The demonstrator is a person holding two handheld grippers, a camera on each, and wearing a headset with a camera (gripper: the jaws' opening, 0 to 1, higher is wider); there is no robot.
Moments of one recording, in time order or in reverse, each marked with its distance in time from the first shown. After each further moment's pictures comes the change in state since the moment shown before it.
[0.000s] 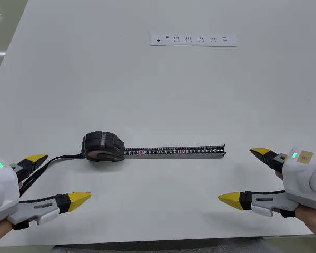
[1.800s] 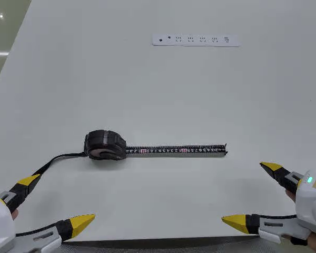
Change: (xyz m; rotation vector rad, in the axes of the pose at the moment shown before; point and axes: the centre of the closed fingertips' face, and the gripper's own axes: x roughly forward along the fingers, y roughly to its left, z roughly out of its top) left arm -0.023 -0.024 -0.017 -0.079 -0.061 0.062; right arm -0.018 0.027 -0.013 0.036 -0.027 -0.016
